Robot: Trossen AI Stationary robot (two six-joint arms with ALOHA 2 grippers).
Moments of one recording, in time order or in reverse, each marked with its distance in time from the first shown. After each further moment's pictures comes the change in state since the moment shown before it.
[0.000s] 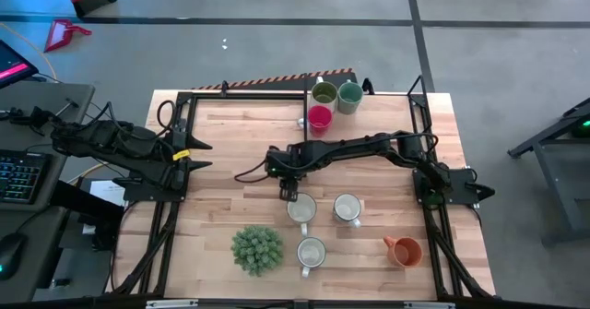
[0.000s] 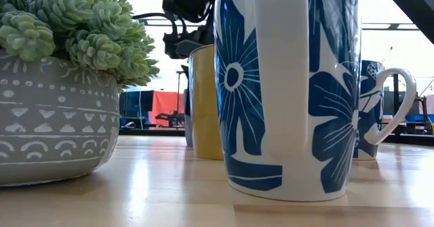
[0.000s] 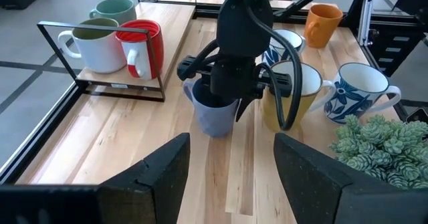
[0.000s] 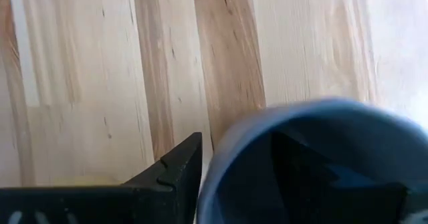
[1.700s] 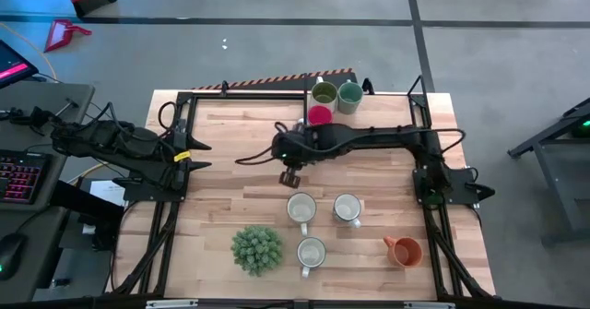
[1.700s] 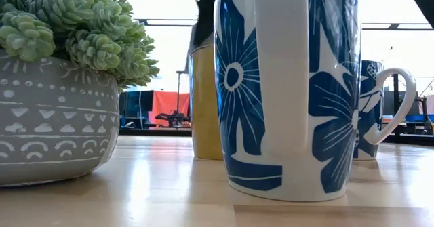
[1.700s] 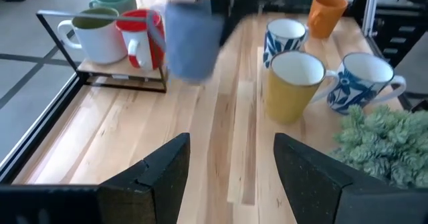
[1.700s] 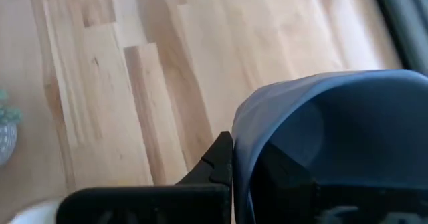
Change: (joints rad) left arm 0.000 0.000 0.000 -0.038 0.000 -0.008; right arm 0.020 -0.168 0.187 -0.217 0.190 0.097
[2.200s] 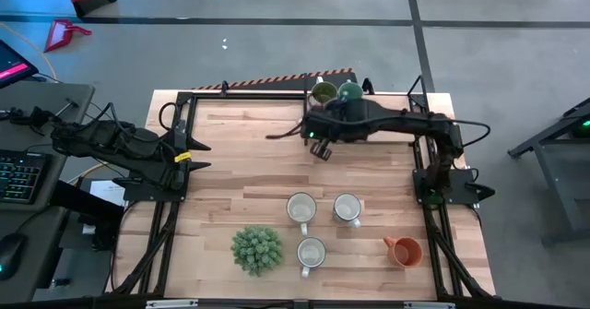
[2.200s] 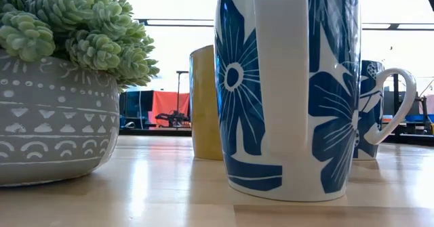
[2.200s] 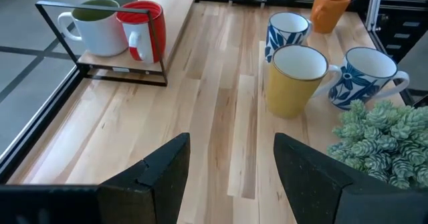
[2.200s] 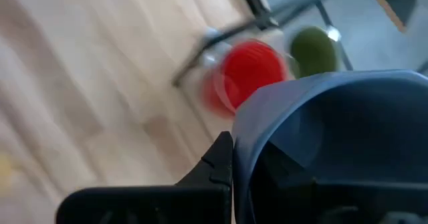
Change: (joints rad) left arm 0.000 0.000 0.000 -0.020 0.000 -0.017; right arm -0.077 -0.181 -0.010 -0.407 0.274 0.146
